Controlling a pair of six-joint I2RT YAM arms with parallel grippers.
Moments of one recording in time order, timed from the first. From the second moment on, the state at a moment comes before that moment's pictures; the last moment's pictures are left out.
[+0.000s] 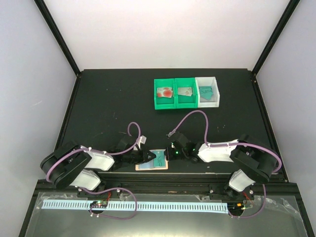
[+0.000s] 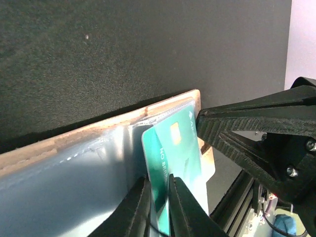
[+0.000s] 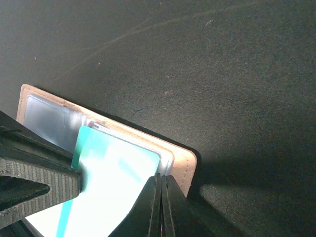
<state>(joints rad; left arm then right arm) -0.72 1.39 0.19 0.51 0.46 -0.99 0.97 1.56 0.58 0.09 -0.11 0.77</state>
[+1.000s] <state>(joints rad) -0.71 1.33 0.14 0.56 0.50 -1.03 0.98 1.55 0.55 0.15 -0.10 0.79</state>
